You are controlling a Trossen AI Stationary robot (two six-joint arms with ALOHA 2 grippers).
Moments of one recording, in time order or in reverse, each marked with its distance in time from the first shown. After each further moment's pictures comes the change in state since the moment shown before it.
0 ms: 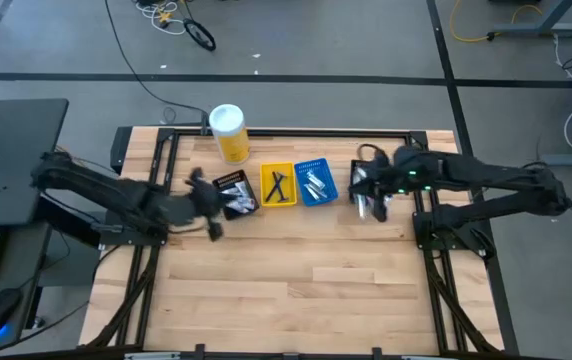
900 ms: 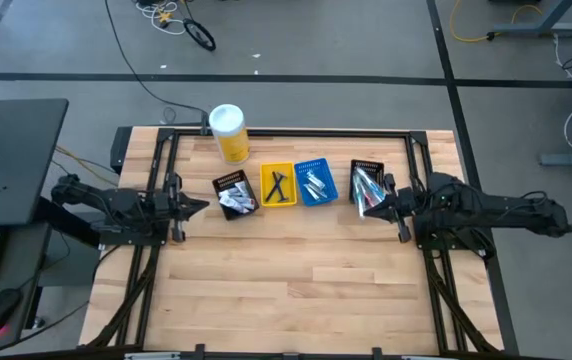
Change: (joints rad) left arm -0.009 -0.964 -0.728 0.399 0.192 0.436; right arm -0.029 -0.581 -0.703 0.570 -0.281 -0.150
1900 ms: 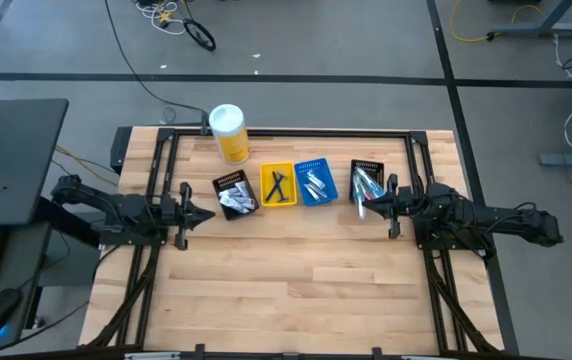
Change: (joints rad) left arm 0.001 0.009 -0.124 0.132 0.103 -0.146; right arm -0.042 -0.196 -0.277 0.181 0.201 0.104
